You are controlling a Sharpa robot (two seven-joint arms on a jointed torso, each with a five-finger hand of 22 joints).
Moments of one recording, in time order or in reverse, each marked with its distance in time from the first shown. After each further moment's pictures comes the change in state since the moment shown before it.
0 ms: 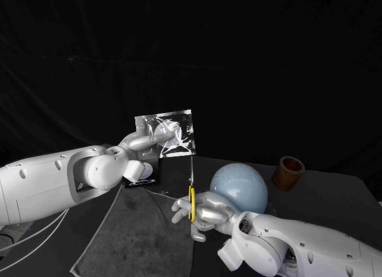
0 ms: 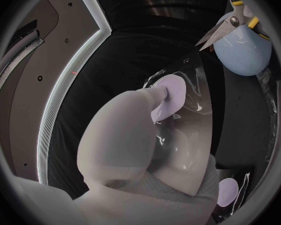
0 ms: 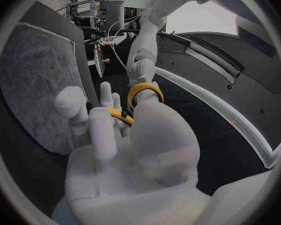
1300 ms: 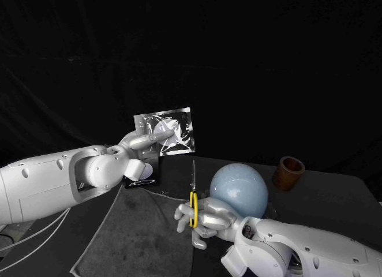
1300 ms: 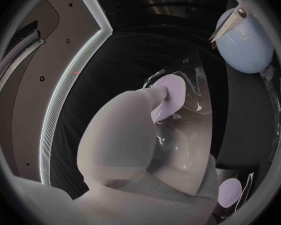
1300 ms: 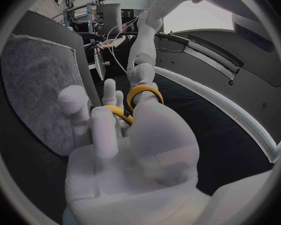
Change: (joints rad) left arm 0.000 0.009 0.000 -0.016 0.002 -0.001 0.027; left_hand -0.001 0.000 -0.007 0.007 -0.001 0.005 -0.002 0.003 -0.001 0.002 -0.002 0.000 0.000 0.000 0.000 0.000 0.000 -0.009 0.000 0.000 0.000 0.000; right arm 0.004 -0.026 -0.025 0.033 0.032 0.021 -0.004; right_hand -0.004 0.011 0.003 0.003 0.000 0.031 -0.020 0.102 0.063 0.037 -0.028 0.108 0.185 -0.002 -0.023 -0.018 0.018 -0.013 -0.029 -0.031 -0.053 0.000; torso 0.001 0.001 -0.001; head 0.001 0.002
